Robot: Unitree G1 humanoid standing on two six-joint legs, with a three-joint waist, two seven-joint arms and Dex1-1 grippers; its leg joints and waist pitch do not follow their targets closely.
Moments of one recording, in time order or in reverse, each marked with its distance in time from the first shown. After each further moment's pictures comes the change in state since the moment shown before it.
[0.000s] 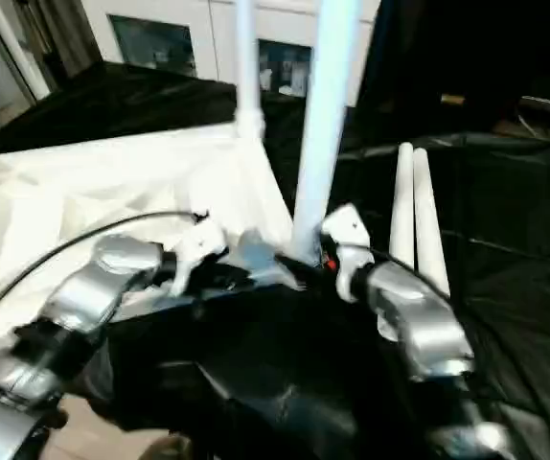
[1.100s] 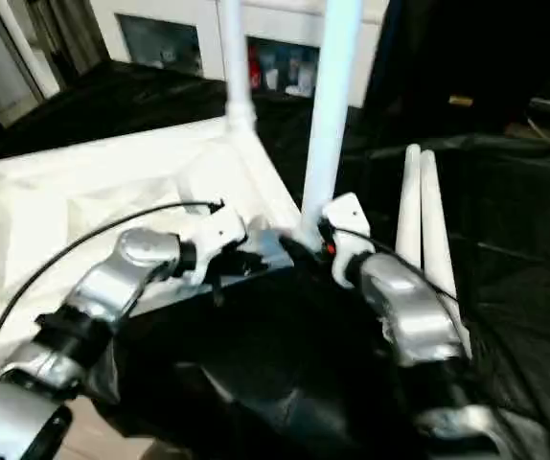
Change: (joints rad) left arm 0.048 0.049 -0.038 -0.074 -0.003 -0.085 -0.102; right arm 0.048 -0.173 0.064 -0.066 0.024 -0.035 0.246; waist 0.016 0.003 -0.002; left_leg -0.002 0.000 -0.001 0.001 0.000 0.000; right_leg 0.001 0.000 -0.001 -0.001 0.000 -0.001
